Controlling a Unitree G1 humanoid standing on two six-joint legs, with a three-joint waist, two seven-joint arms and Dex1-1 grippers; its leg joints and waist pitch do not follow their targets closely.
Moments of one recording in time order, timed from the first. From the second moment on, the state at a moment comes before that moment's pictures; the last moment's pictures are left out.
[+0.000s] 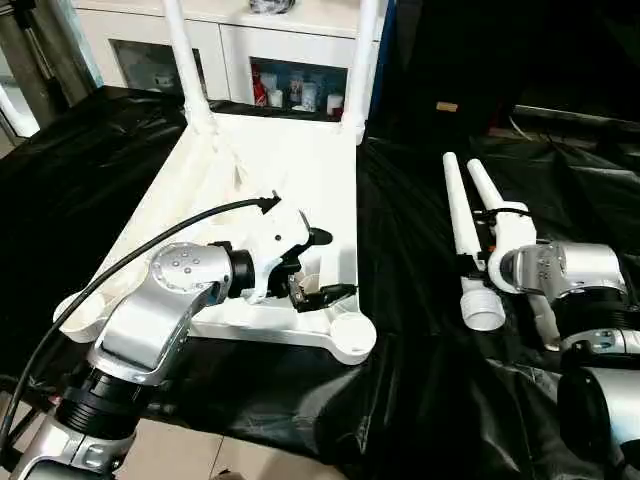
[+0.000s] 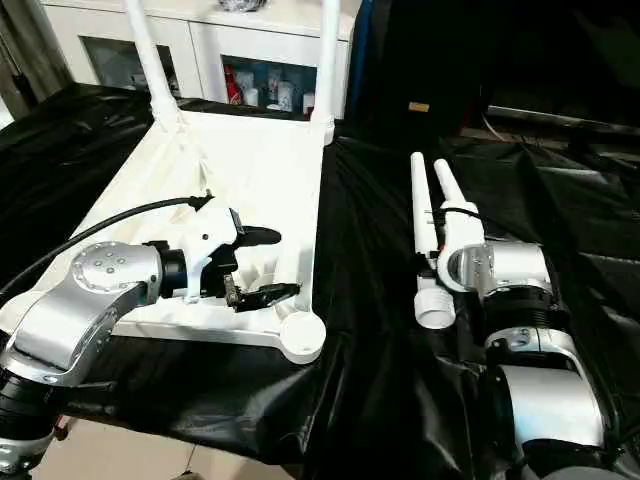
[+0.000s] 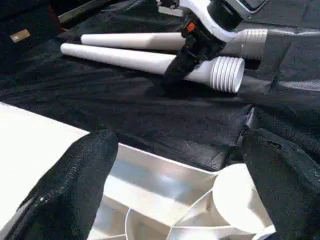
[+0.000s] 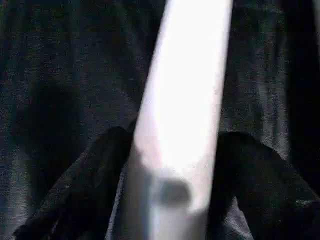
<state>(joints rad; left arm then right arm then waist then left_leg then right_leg) -0.44 0.43 -0.25 -0.14 -0.16 0.51 -0.90 -0.79 -0.37 -0.16 0.81 0.11 0.90 0.30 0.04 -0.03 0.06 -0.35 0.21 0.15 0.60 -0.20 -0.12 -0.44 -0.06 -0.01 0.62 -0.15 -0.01</state>
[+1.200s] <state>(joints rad) -0.73 0.04 0.12 0.24 -0.47 0.72 -0.54 -0.60 -0.12 -0.31 0.32 0.53 0.69 0.69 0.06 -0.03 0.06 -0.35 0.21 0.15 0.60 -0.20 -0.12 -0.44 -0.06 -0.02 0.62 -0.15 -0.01</state>
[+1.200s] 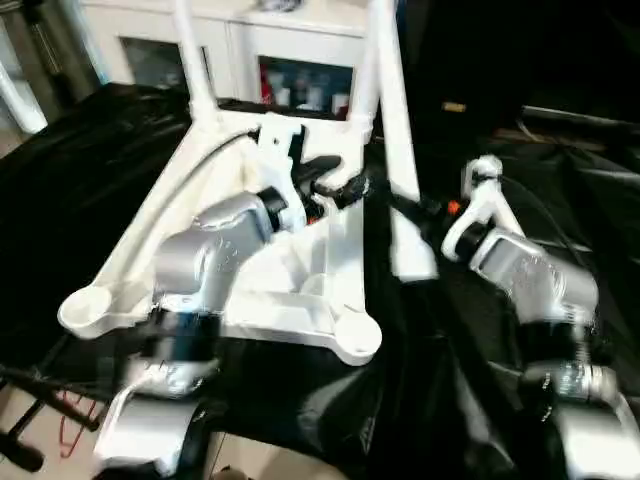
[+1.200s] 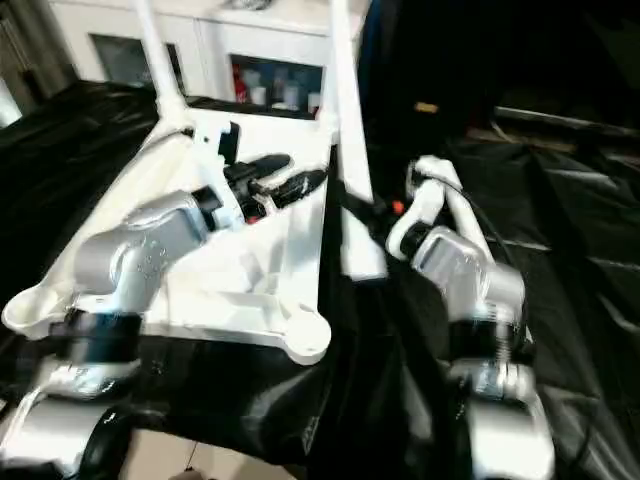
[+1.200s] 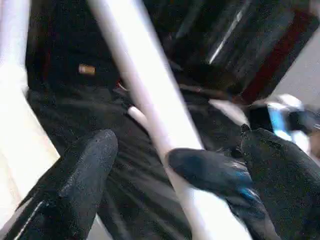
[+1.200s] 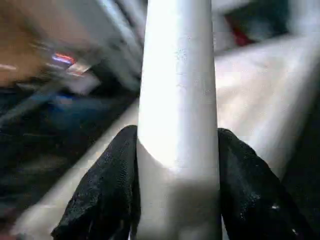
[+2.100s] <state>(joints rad) -0.75 -0.05 0.27 0.21 -0.69 0.84 -0.47 -0.49 -0.12 -0.17 0.12 0.63 0.75 0.79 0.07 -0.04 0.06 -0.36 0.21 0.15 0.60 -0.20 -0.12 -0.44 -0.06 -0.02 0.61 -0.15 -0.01</state>
